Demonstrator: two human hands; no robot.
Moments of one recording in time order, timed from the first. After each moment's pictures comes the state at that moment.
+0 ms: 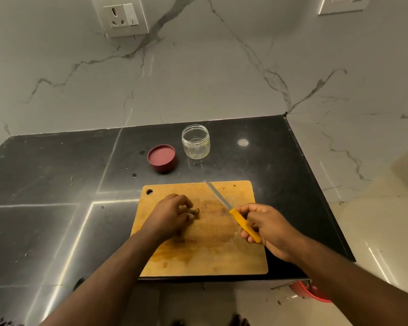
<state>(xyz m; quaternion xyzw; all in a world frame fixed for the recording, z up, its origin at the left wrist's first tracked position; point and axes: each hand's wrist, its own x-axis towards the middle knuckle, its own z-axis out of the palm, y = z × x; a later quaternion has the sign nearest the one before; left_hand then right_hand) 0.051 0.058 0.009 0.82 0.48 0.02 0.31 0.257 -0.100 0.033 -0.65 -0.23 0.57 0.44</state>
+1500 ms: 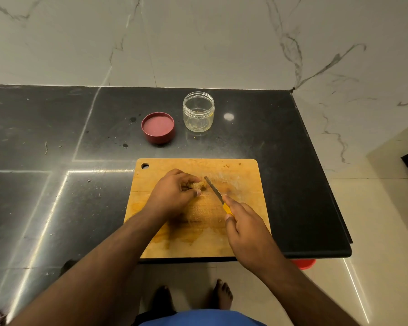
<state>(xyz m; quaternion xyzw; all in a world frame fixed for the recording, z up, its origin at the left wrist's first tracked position) 0.047 0.070 -0.015 0.79 0.46 0.10 0.39 0.173 -0.106 0.016 -0.77 -0.50 0.27 0.29</state>
